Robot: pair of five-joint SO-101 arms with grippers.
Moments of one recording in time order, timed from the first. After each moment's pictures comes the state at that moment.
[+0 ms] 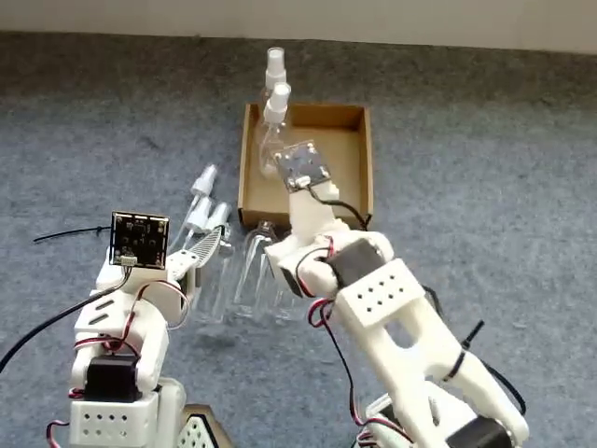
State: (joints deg) left arm -5.7 -93.1 79.7 47.7 -2.4; right arm -36.9 -28.0 35.9 58.9 -8.7
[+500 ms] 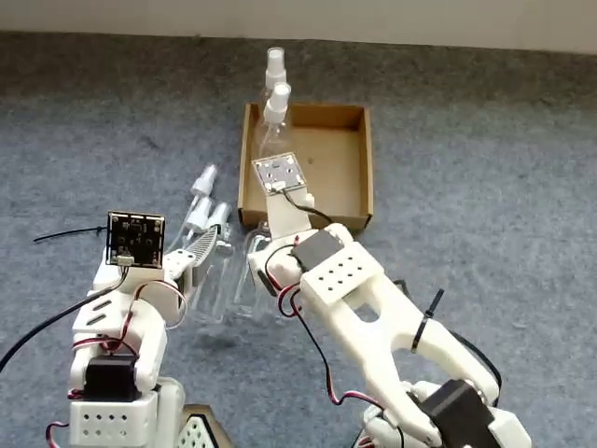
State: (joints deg) left arm -6.7 -93.1 79.7 47.7 -2.4; right arm -41.2 -16.2 34.5 56.7 -15.5
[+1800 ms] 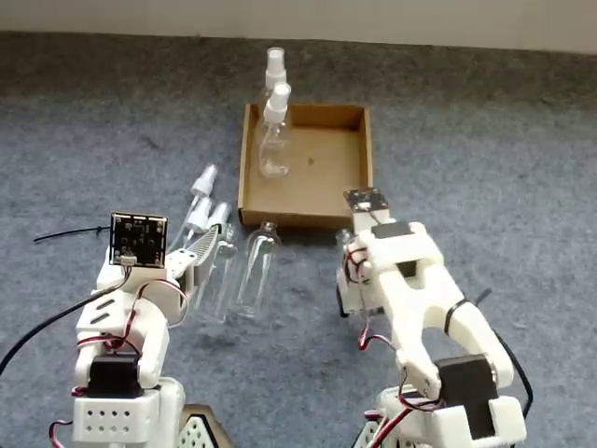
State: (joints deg) left arm -6.7 -93.1 82.6 44.4 -2.4; right arm -11.2 -10.9 45.4 63.0 3.7
